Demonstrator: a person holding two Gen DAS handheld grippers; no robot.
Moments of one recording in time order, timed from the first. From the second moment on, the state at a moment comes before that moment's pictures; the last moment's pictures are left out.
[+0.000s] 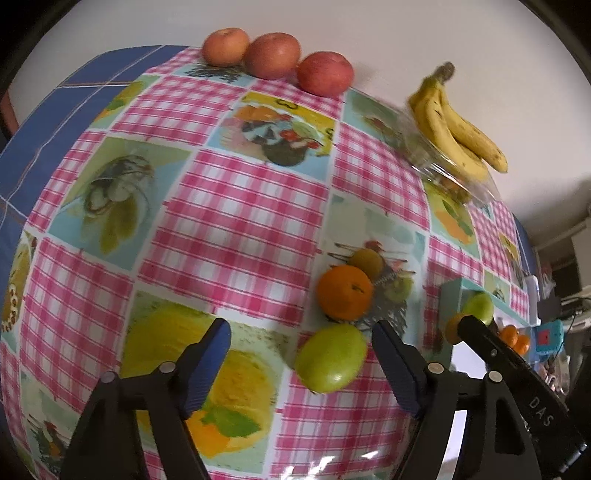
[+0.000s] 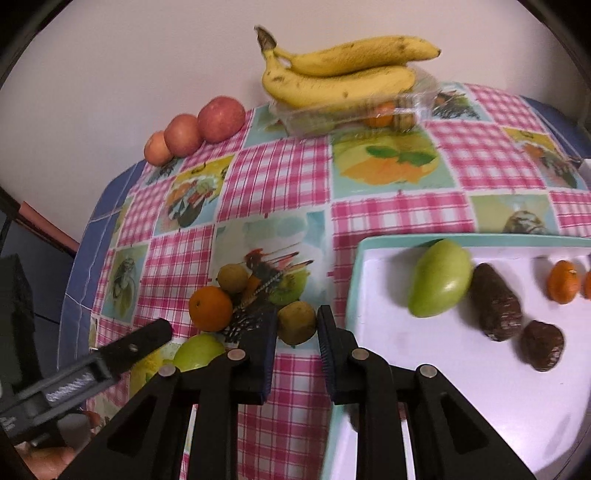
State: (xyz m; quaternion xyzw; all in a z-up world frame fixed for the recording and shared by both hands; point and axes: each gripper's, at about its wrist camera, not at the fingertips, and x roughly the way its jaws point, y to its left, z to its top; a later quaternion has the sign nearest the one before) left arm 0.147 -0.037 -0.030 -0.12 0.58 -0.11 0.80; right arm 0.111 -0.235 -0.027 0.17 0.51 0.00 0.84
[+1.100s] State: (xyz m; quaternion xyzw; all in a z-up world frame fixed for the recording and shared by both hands) left arm 0.127 -0.084 0.007 -0.13 0.55 -0.18 0.81; right arm 0.073 -0.276 0.004 0.19 0.48 -0.02 0.86
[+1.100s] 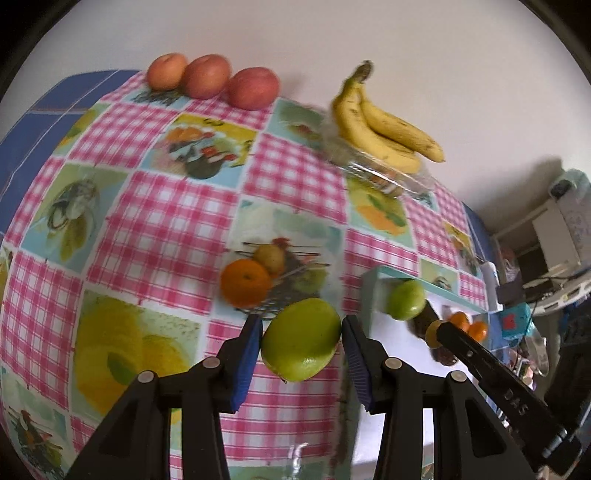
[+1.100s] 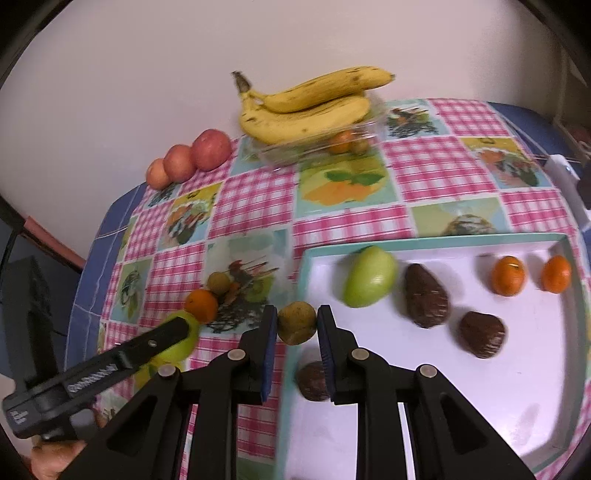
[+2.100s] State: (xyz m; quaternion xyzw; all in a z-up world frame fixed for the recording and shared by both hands) left arm 0.078 -0.243 -0.006 -0.01 0.54 -0.29 0.79; right arm 0.000 -0.433 -0.001 0.25 0.45 -0.19 0.83
